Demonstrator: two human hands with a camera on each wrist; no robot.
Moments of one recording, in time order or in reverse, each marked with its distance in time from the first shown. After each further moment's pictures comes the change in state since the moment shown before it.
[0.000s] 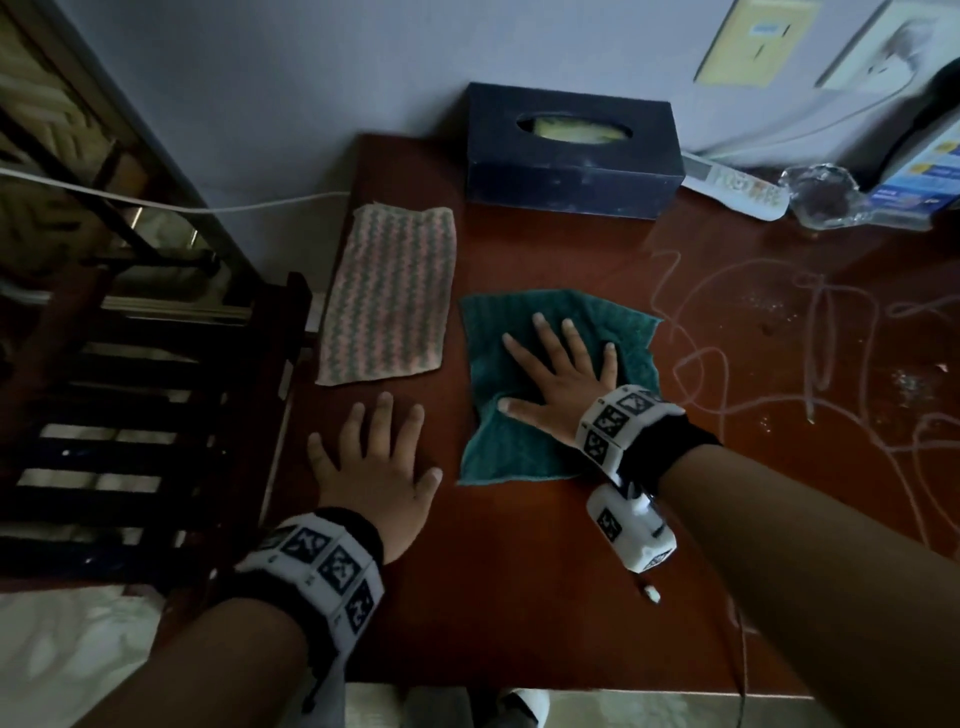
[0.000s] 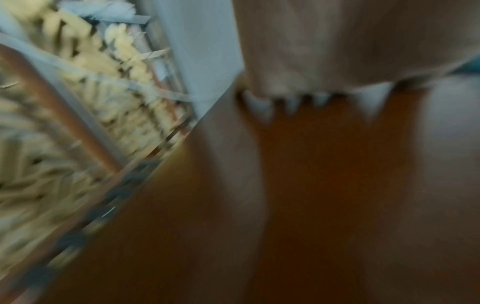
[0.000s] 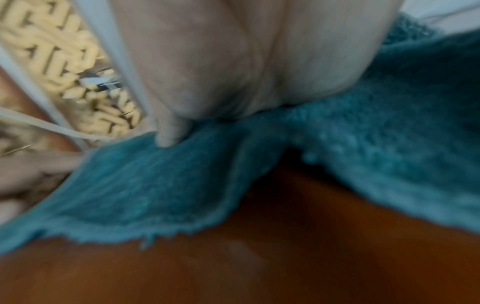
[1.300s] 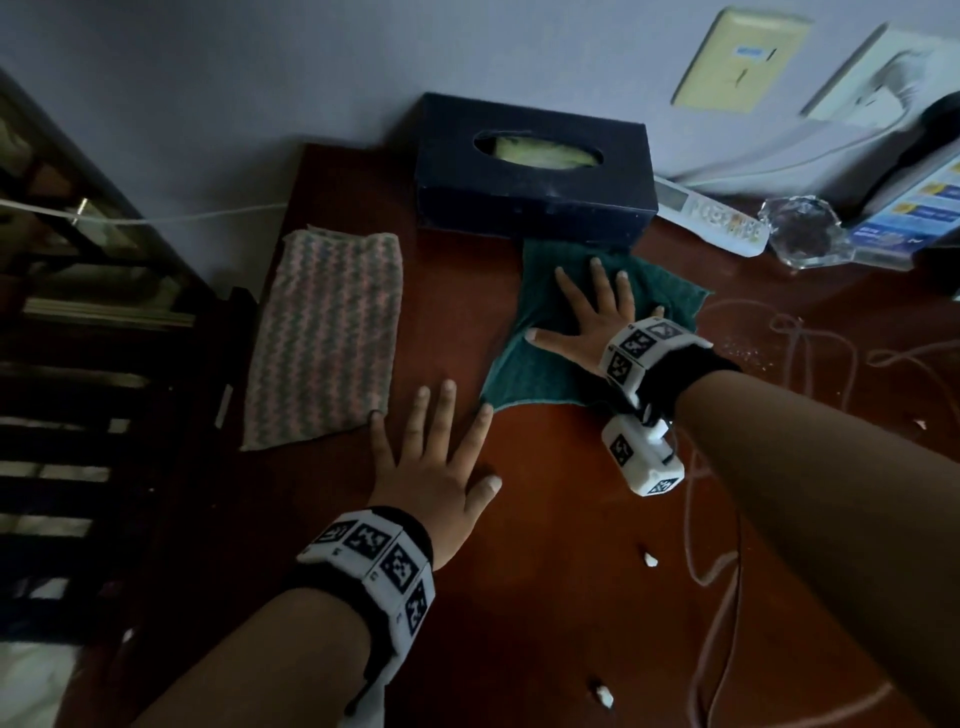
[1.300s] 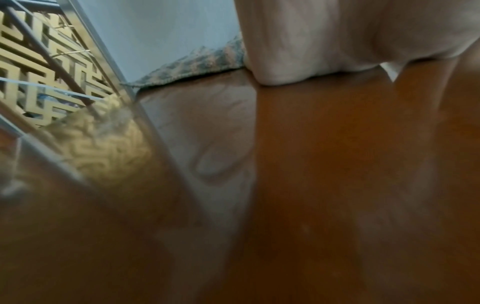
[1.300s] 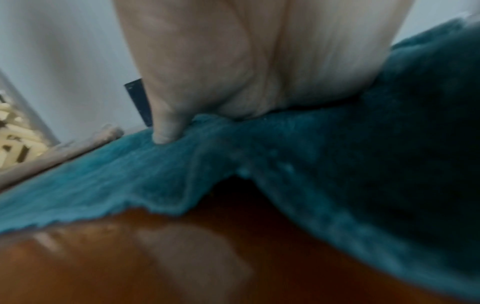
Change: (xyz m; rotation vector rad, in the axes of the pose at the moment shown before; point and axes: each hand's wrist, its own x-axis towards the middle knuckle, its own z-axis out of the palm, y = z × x) left_hand 0.064 0.083 -0.011 0.067 0.086 0.290; right_hand 0.081 0.095 -0.072 0.062 0.057 0.263
